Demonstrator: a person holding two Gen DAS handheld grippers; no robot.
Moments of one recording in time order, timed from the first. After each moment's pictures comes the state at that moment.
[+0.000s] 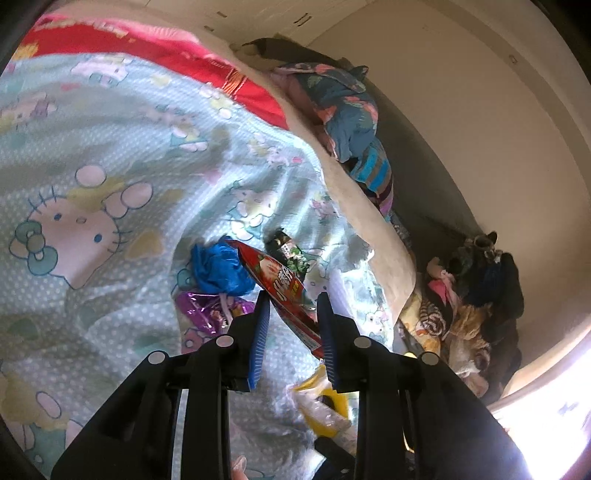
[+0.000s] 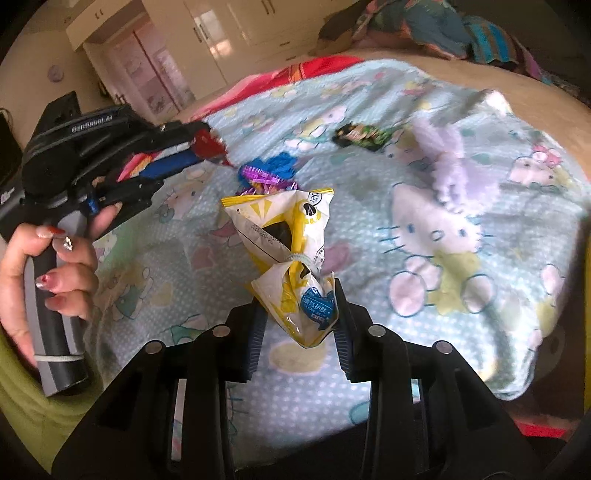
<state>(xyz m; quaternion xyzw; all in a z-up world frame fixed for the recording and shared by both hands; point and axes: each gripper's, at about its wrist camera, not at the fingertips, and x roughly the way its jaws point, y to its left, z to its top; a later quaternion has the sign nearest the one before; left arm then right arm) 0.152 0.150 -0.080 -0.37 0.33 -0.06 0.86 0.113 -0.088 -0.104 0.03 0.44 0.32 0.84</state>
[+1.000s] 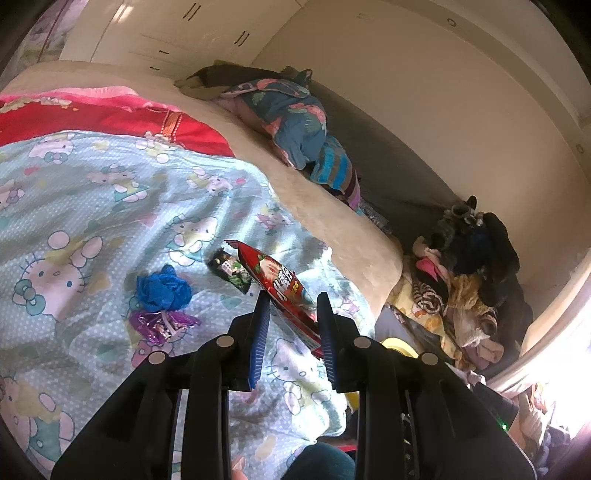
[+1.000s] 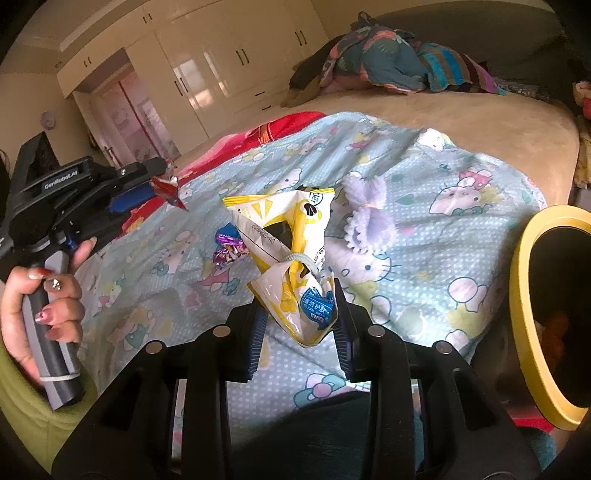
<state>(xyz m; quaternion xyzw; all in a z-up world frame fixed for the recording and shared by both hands) 0.132 0.093 -0.019 -0.29 0.29 -0.10 0.91 0.102 -0.164 -0.063 0.08 0.37 0.28 0.88</state>
